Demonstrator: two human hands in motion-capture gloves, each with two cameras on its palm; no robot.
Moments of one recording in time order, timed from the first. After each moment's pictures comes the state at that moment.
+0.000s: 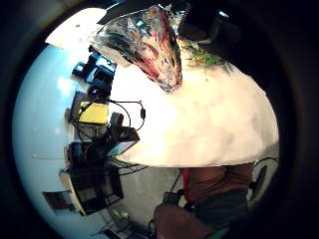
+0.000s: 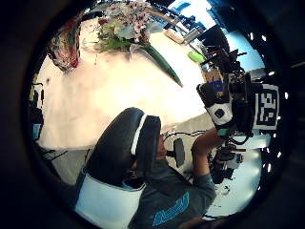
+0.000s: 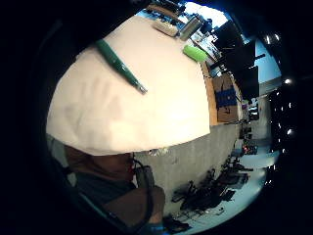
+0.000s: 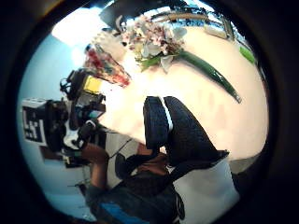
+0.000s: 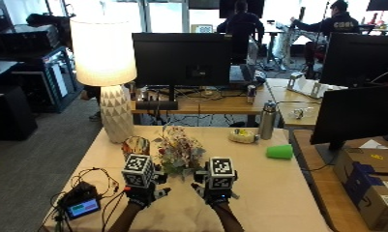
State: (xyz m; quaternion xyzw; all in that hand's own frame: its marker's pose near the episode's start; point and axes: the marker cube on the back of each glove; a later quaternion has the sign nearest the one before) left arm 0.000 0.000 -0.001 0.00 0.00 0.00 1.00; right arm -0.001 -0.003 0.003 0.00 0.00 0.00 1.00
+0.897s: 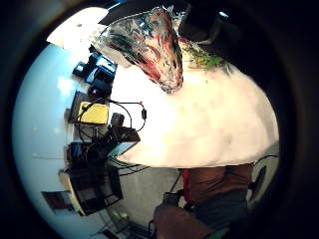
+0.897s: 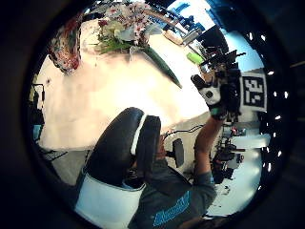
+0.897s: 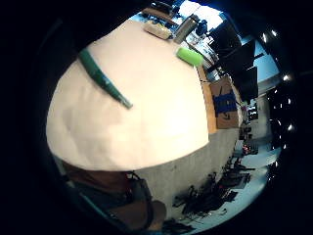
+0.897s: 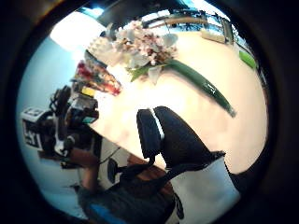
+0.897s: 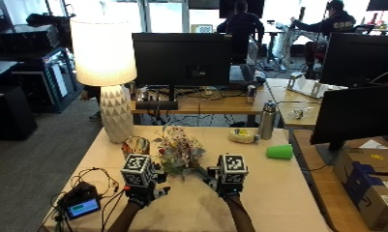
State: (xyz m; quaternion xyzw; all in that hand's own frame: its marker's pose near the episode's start) left arm -0.014 -0.018 0.016 0.02 -0.01 0.01 1.00; right arm 0.052 -0.050 0.037 0.03 0.00 0.00 1.00
